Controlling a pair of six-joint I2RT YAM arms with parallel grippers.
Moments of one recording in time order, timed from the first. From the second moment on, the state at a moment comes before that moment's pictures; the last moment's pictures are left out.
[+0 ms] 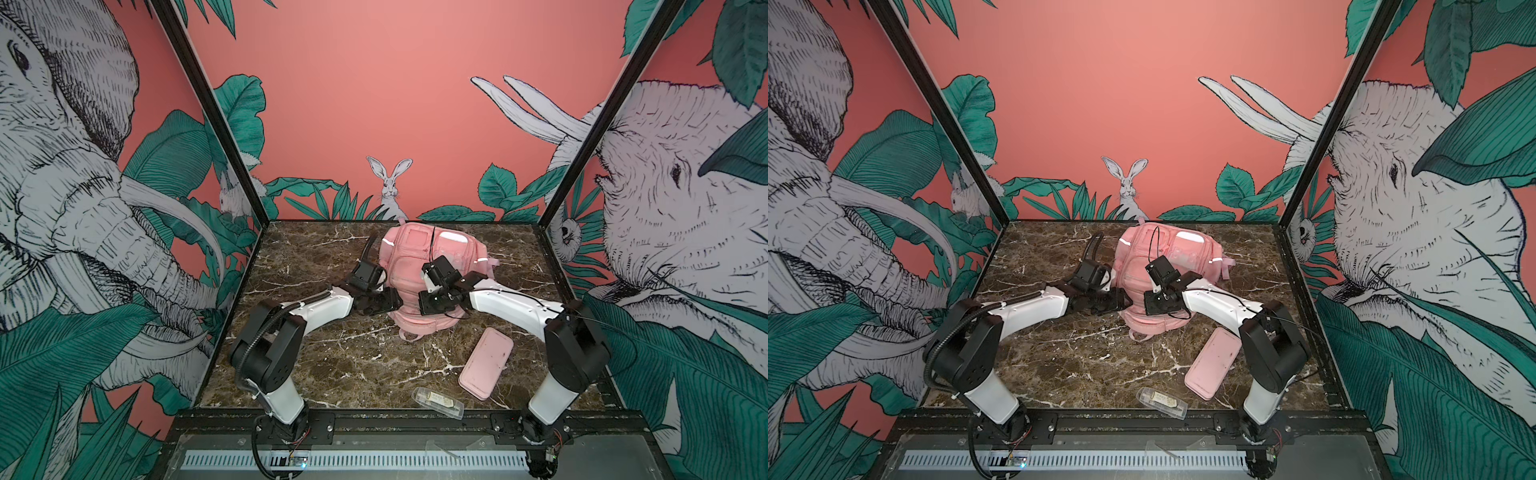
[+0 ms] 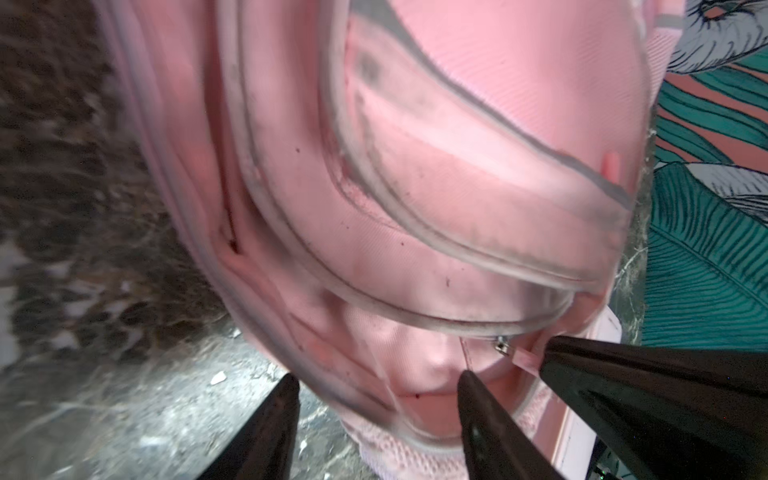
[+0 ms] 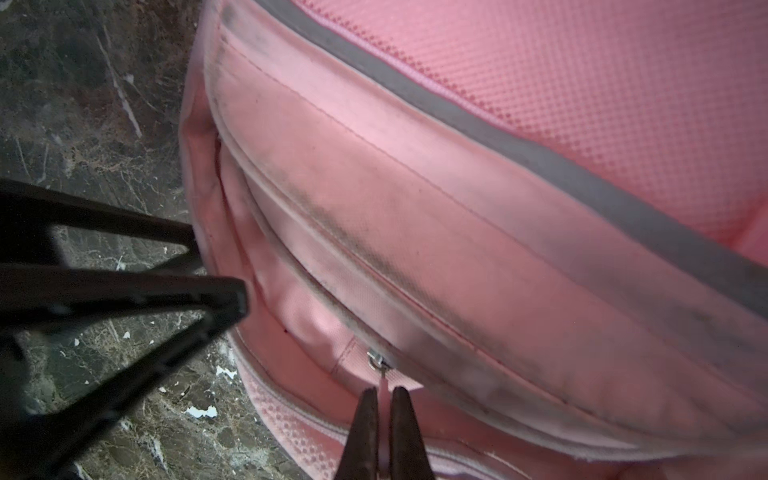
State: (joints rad) left arm -0.56 1.64 1.01 -0.28 0.31 -0.62; right arm 0.67 1.69 1.18 -0.58 -0.10 0.43
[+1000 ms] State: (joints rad) left arm -0.45 2.18 1.66 -0.43 0.52 -0.45; right arm 0.57 1.56 1.09 -0.63 -0.08 0.39
